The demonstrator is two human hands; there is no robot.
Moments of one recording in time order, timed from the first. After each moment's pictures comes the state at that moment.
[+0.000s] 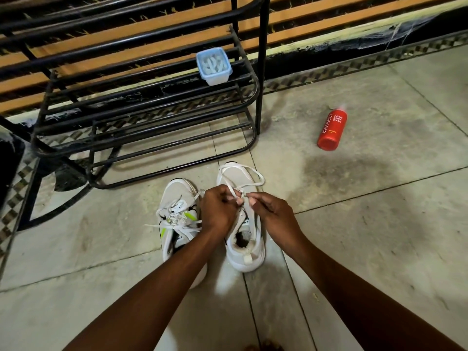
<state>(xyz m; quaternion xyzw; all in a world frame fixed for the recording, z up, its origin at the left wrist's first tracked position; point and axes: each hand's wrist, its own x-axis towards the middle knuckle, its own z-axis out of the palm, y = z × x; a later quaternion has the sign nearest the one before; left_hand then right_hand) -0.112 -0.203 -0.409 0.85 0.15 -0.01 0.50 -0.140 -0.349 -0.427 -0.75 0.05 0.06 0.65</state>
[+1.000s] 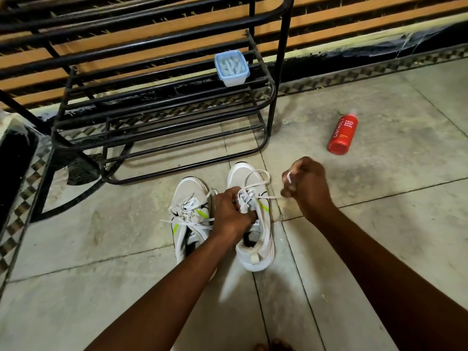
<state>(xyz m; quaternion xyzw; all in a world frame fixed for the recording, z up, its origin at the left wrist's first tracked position) -0.127 -0.191 -0.421 0.82 0.15 -0.08 0.55 -0.090 -0.371 -0.375 -0.62 0.13 -0.01 0.77</state>
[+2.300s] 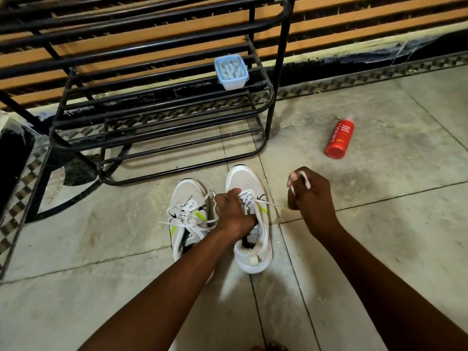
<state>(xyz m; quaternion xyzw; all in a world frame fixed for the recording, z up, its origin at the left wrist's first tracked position) -0.116 -0.198 -0.430 0.87 0.14 -0.16 0.45 -0.119 -0.382 -0.380 -0.72 0.01 -0.07 0.69</state>
